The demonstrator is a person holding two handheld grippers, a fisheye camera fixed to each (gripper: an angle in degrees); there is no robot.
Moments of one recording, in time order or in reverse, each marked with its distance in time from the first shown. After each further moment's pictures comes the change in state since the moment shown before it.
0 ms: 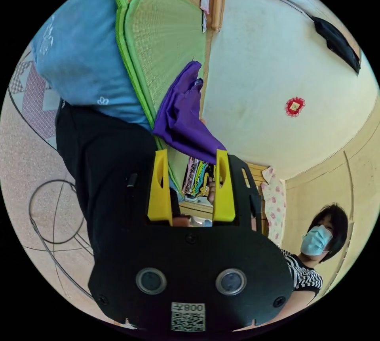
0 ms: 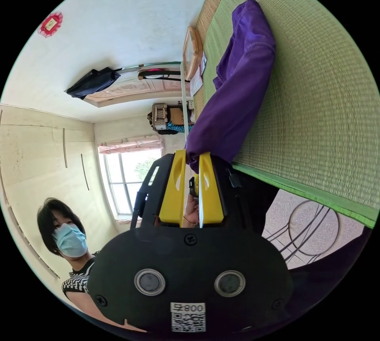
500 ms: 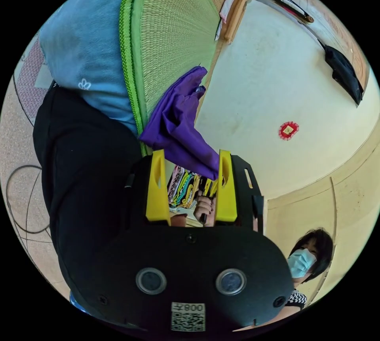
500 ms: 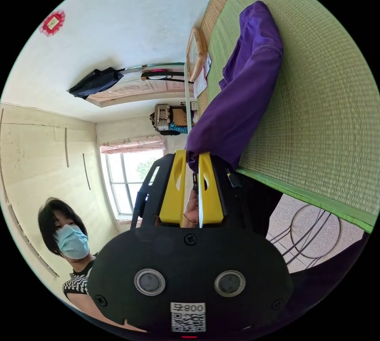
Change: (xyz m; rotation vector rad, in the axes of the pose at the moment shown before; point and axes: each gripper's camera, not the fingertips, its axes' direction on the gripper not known) left arm -0.024 -0.015 0.010 0.080 0.114 -0.144; right arm 0.013 -0.009 -0.006 0.006 -0.015 -0.011
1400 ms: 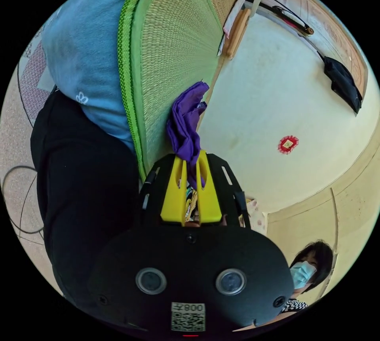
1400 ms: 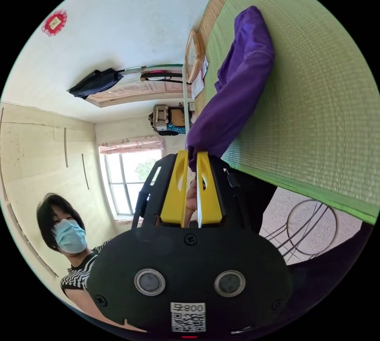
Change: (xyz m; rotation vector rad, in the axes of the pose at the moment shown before) left arm 0.028 -0.051 0.074 0.096 -0.029 0.000; right arm 0.119 0.026 -0.056 0.006 0.014 0.002
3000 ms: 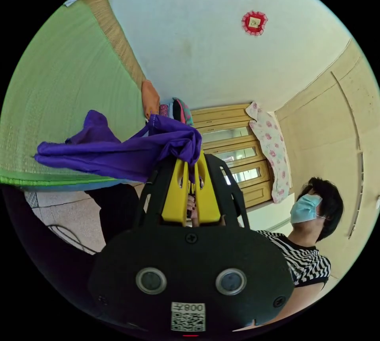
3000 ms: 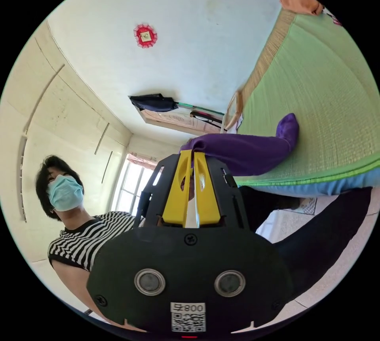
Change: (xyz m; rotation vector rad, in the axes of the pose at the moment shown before) left arm 0.326 -0.009 0.610 -0.535 -0.021 0.567; right arm 0.369 0.148 -0.363 0.345 -0.162 -0.301
